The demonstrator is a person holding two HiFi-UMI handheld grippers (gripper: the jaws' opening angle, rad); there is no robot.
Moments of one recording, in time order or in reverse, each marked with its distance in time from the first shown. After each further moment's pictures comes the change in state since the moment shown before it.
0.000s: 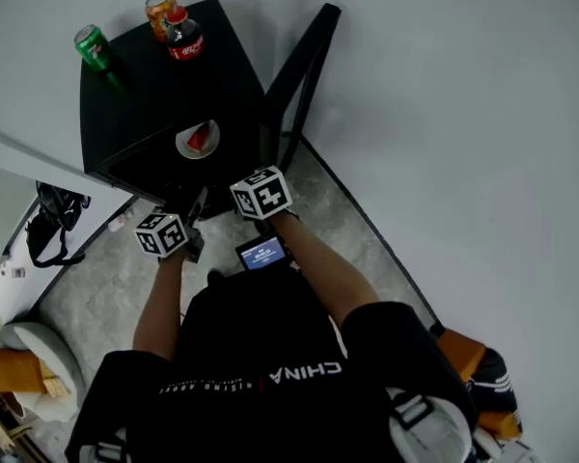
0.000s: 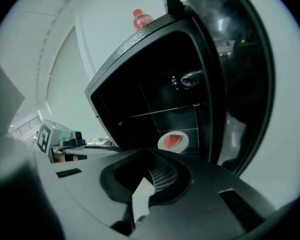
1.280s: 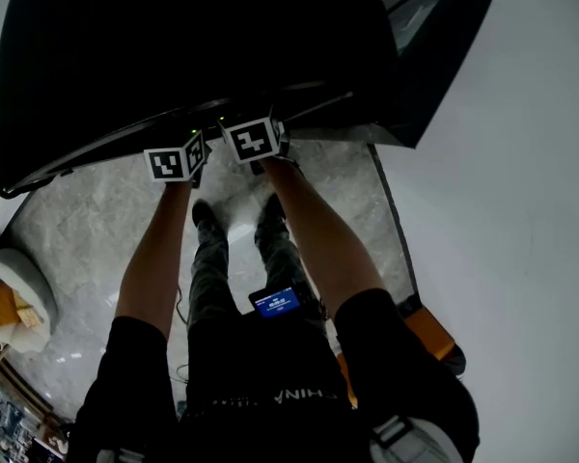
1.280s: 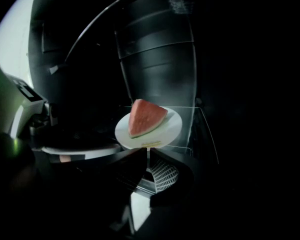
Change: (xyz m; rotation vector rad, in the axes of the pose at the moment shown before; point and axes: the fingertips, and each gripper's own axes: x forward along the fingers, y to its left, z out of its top) left arm 0.112 0.231 -0.066 0.097 0.207 0.408; right arm 0.217 -0.115 -0.059 -0.087 0.173 -0.213
